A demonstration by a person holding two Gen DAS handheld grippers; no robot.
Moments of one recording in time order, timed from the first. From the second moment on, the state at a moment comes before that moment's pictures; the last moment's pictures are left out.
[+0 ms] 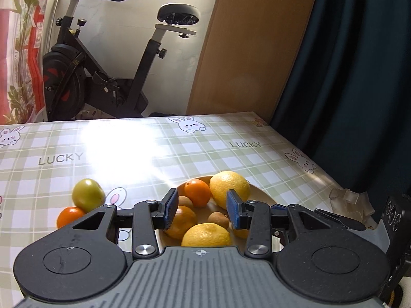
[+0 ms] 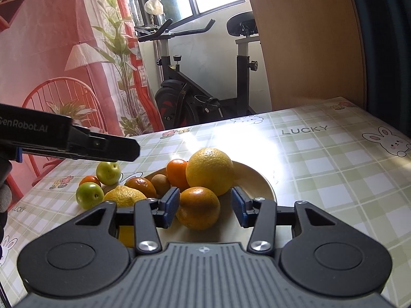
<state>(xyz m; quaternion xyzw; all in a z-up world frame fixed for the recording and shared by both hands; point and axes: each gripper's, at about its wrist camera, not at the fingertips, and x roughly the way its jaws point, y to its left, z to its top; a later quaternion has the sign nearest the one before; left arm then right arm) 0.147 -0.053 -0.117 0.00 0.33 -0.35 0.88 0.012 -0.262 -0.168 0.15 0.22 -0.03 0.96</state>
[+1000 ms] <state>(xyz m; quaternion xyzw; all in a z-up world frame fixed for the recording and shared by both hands) 0.184 0.078 -0.126 -0.08 0.34 -0.22 0.91 0.130 -0.099 -0.160 0.04 0.31 0.10 0.95</state>
